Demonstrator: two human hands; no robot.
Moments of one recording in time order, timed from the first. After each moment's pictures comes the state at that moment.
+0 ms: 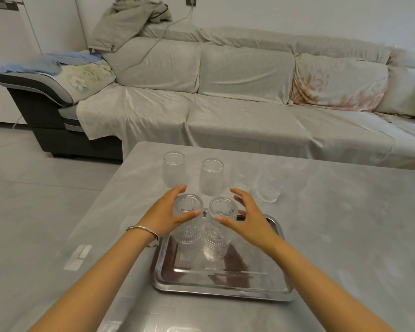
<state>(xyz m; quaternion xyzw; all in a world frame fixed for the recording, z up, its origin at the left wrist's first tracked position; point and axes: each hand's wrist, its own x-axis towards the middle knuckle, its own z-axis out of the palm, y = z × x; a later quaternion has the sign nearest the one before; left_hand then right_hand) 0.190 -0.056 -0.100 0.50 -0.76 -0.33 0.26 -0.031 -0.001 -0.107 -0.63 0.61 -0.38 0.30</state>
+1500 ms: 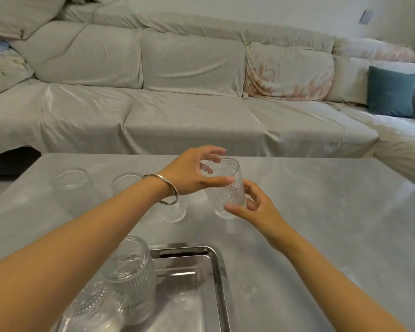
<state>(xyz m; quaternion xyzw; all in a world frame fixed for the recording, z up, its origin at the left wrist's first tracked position) -0.043 -0.148 -0.031 0.30 -0.84 -0.38 0.24 -0.213 -0.045 -0.102 -0.51 0.58 -0.50 0.39</state>
